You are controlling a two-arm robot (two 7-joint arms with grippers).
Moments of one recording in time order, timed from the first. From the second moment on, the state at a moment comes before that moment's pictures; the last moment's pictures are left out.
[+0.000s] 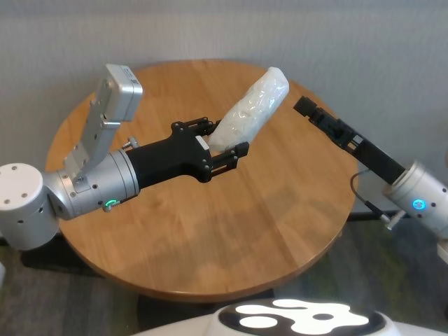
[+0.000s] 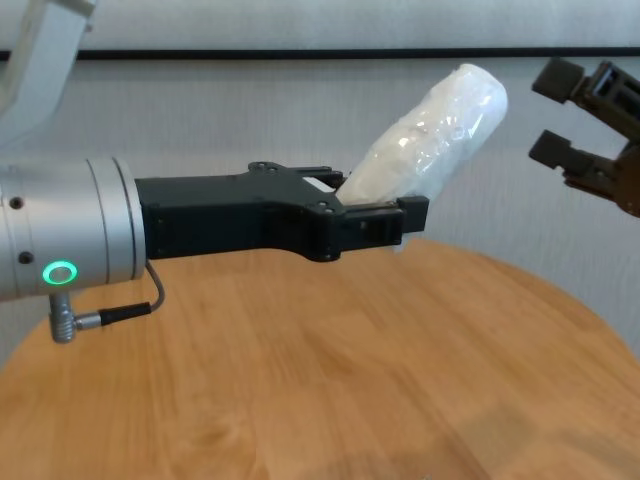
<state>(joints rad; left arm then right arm) -0.30 0.49 0.51 -1.62 -0.49 0.03 -0.62 0.17 0.55 -0.36 -1.49 1.25 0.13 0.79</state>
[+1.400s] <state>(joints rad) -0.30 0.49 0.51 -1.62 -0.49 0.03 -0.62 0.25 0.51 -0.47 -1.44 1.33 0.17 0.73</state>
